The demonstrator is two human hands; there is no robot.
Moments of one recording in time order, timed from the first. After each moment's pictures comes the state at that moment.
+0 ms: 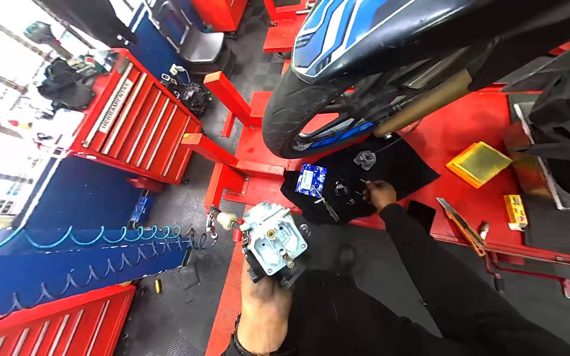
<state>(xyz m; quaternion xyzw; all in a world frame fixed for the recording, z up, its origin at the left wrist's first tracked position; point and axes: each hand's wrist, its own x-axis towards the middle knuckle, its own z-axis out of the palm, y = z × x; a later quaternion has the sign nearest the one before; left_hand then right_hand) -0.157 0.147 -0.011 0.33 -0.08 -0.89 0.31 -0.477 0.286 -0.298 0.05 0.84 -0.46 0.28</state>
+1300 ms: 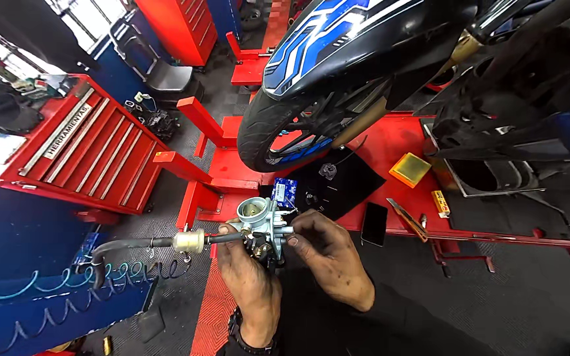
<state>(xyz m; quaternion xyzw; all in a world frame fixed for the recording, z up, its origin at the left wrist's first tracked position) -0.185 0.157 0.003 0.37 -0.39 -0.71 0.46 -0.258 0.264 -0.012 -0.33 0.64 -0.67 0.15</state>
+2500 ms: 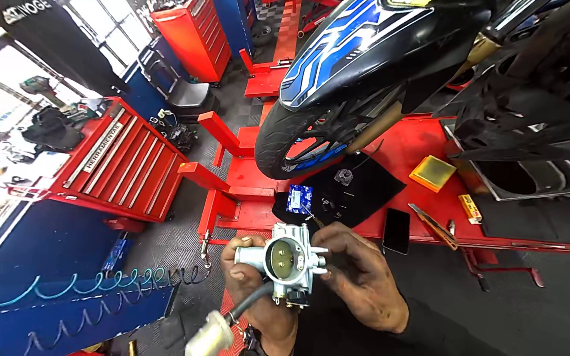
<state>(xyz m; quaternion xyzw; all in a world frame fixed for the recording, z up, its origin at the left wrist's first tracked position) -0.163 0.147 0.000 0.13 -0.51 -0.63 0.57 -0.251 0.272 -0.009 -0.43 0.56 -0.70 0.09</state>
